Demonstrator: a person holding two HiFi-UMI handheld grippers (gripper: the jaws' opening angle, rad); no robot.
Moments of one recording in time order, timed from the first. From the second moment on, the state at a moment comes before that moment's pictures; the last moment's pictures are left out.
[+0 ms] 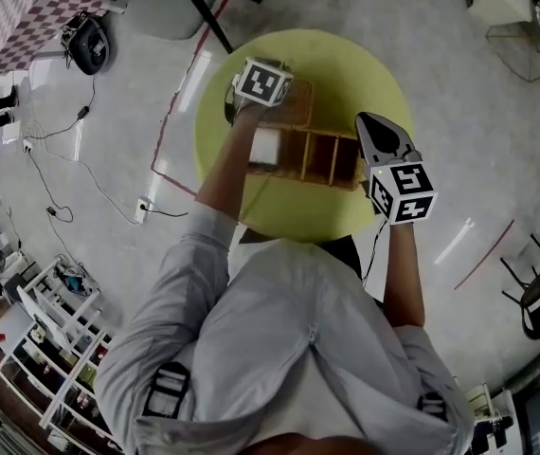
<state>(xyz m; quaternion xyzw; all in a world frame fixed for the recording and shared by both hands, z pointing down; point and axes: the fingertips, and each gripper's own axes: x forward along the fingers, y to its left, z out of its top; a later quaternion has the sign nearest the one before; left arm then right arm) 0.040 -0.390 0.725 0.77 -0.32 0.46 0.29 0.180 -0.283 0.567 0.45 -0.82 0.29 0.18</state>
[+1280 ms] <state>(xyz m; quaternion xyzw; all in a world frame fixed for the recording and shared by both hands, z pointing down) 0.017 -0.350 0.611 0.82 -0.38 0.34 0.26 0.149 -0.244 0.507 0.43 -0.86 0.23 0.17</state>
